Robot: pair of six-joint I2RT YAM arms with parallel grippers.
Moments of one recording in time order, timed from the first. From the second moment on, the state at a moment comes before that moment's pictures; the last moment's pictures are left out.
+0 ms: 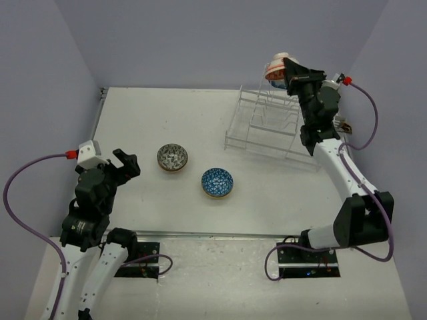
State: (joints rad) left arm -0.22 0.43 0.77 -0.62 -0.33 -0.46; right arm 0.15 1.43 1.17 0.50 0.08 1.59
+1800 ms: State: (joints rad) left arm -0.22 0.34 0.77 -0.62 -0.37 -0.46; right arm 1.13 2.10 1.88 -1.25 0.30 0.20
